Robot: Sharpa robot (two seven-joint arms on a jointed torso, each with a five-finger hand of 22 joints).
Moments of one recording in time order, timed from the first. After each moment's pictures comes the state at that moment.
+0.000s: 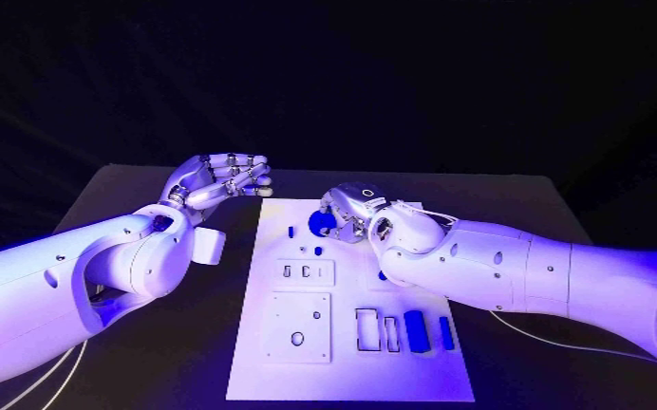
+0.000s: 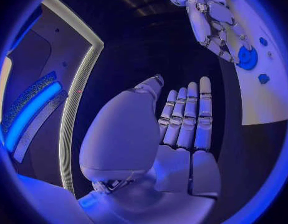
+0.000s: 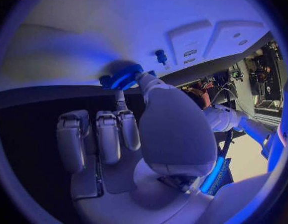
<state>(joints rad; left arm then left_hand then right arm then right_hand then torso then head) 1.21 -0.92 0.00 1.61 -0.08 -0.37 0.40 1.54 -0.17 0.30 0.25 0.17 0.89 0.23 0.21 0.15 1.04 0.18 0.07 0.07 1.00 0.13 0.26 0.29 0.17 0.96 0.22 0.42 0.22 1.20 -0.52 -0.15 1.29 -1.65 -0.50 -0.28 1.36 -0.24 0.30 0.29 0.29 0.92 0.15 0.19 0.43 1.47 0.06 1.49 1.31 1.47 -0.01 1.56 1.31 0.01 1.47 0.09 1.57 1.31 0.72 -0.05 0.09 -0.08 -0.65</state>
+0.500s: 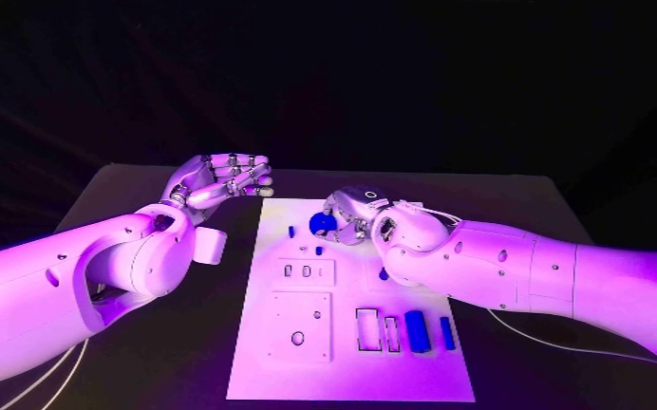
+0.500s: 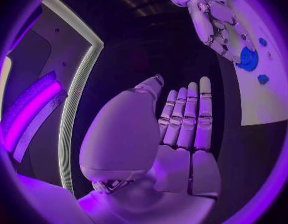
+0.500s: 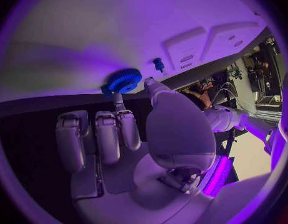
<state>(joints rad) 1.21 -0.92 0.00 1.61 -0.08 -0.36 0.39 1.54 -0.17 0.30 0.25 0.17 0.89 0.23 0.21 0.15 1.04 0.18 0.07 0.07 1.00 0.13 0.25 0.30 0.17 0.95 0.22 0.42 0.22 1.20 -0.53 -0.15 1.29 -1.60 -0.45 -0.26 1.16 -0.18 0.23 0.29 0.30 0.90 0.16 0.16 0.41 1.47 0.07 1.49 1.31 1.47 0.00 1.56 1.31 0.01 1.47 0.10 1.57 1.31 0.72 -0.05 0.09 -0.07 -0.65</state>
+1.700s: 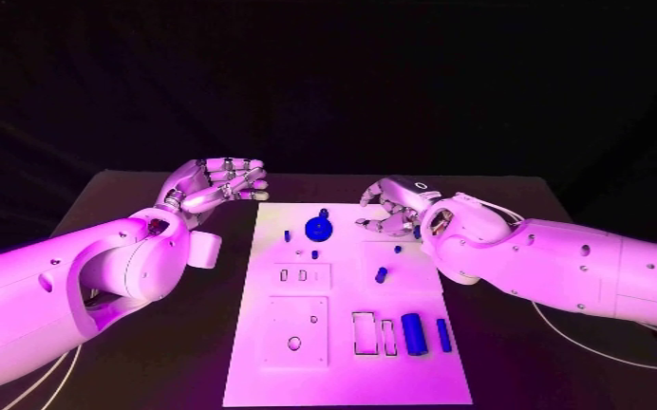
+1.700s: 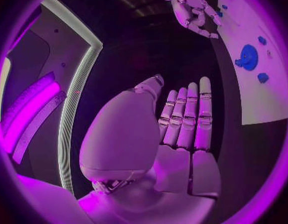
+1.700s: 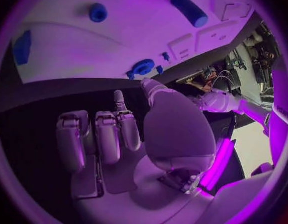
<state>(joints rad) 1.21 -0.93 0.00 1.61 -0.08 -0.36 0.39 1.54 -0.17 0.30 0.25 0.17 0.89 0.23 0.21 0.15 1.04 0.18 0.07 0.07 0.99 0.13 0.25 0.30 0.17 0.95 0.21 0.42 0.22 1.26 -0.80 -0.14 1.48 -1.48 -0.50 -0.19 1.23 -0.20 0.28 0.27 0.30 0.91 0.16 0.16 0.41 1.47 0.08 1.49 1.31 1.47 0.00 1.56 1.31 0.01 1.47 0.10 1.57 1.31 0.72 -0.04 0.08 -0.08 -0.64</state>
